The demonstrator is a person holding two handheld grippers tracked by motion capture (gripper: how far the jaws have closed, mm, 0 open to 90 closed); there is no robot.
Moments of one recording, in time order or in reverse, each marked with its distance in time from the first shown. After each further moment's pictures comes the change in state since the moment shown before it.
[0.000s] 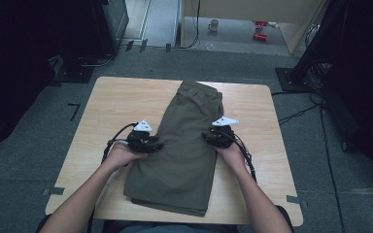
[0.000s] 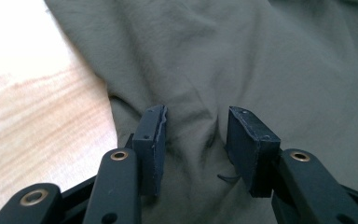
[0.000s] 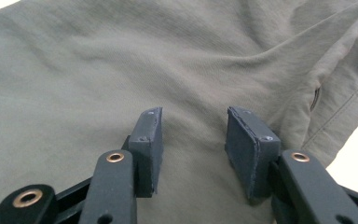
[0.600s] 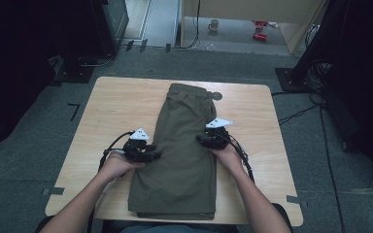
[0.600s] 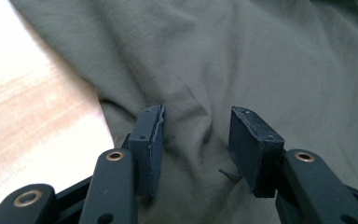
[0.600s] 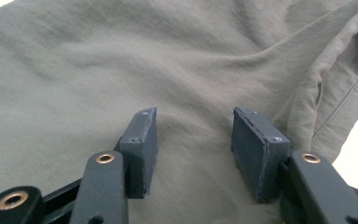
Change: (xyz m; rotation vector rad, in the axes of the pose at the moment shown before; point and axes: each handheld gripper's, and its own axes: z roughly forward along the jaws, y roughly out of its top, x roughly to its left) left arm -0.023 -0.019 -0.016 0.012 -0.021 -0.040; right arm 0.017 0.003 0.005 0.005 0.040 -0.056
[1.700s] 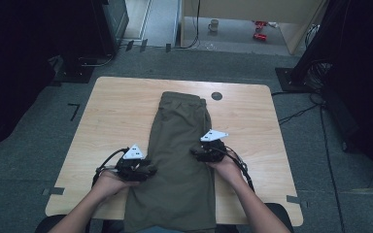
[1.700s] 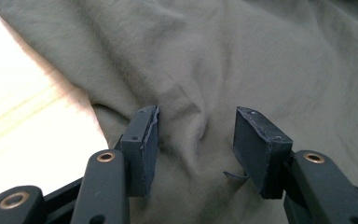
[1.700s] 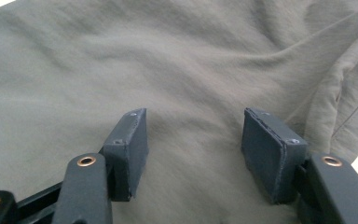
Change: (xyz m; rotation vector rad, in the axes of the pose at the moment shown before) left arm -0.037 -0.037 -0.026 -0.001 0.022 0.023; right arm 0.039 -0.017 -0.018 0.016 0.077 -0.074
